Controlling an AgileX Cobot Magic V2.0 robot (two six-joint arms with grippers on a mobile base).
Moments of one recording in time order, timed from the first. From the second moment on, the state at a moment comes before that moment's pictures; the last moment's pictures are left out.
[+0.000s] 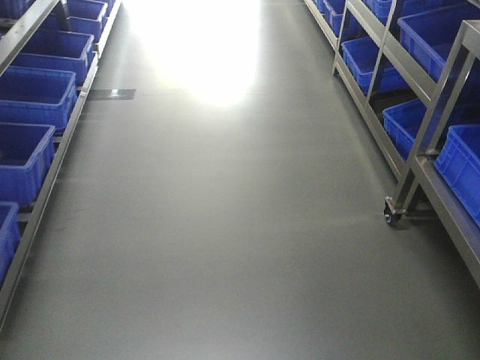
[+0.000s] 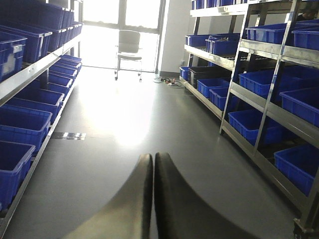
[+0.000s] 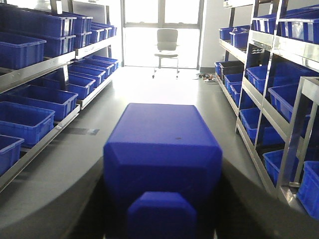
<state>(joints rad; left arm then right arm) -0.05 -0.02 0.03 0.03 0.07 -0.18 0.17 -0.01 -0.26 -0.06 0.38 0.01</state>
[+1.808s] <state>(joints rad) -0.05 -0.02 0.03 0.03 0.07 -0.18 0.17 -0.01 -0.26 -0.06 0.38 0.01</state>
